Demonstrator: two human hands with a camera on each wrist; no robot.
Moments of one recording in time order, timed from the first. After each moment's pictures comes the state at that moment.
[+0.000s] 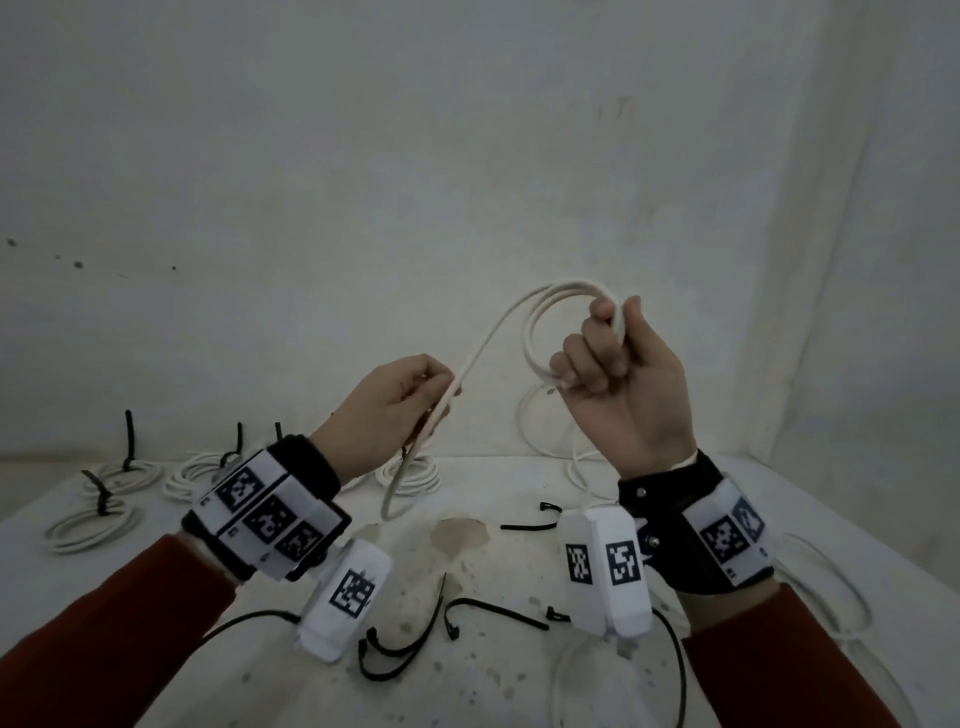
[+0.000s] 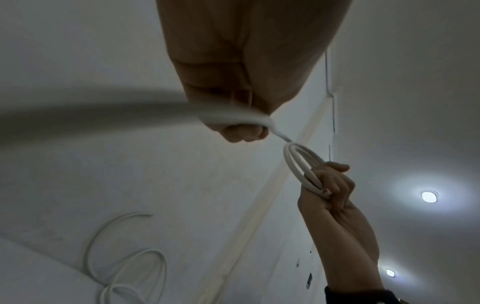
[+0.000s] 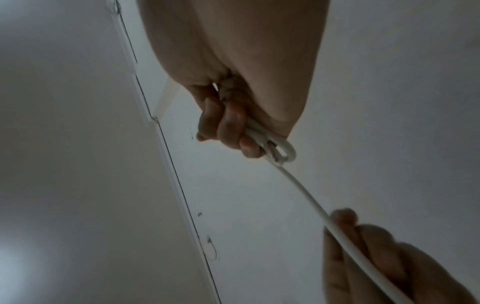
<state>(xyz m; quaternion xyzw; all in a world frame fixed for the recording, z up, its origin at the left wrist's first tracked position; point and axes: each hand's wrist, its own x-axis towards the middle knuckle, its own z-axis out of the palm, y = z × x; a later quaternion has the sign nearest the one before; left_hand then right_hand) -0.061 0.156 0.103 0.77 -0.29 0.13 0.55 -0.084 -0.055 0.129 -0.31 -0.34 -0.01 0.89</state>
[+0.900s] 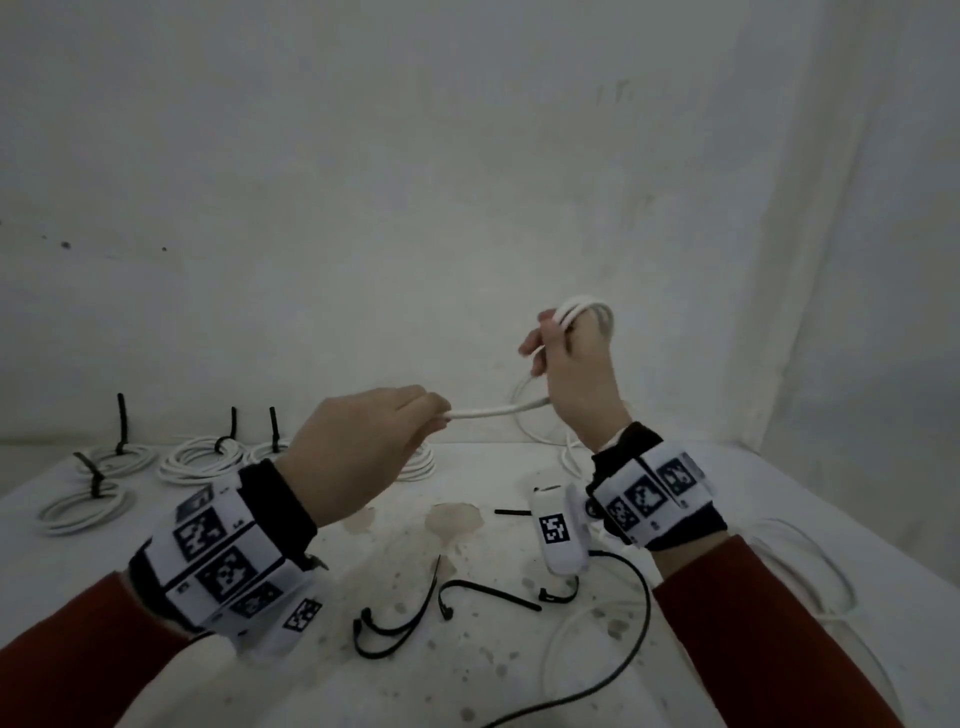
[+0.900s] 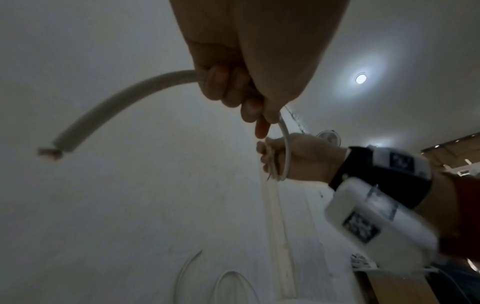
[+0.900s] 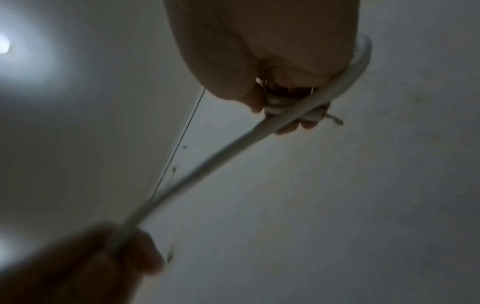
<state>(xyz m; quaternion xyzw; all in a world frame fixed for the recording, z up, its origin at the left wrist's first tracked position) -0.081 0.176 0.077 0.81 -0.38 0.44 0.03 -0.039 -0.046 0.108 -0.73 -0.18 -0.33 0.57</state>
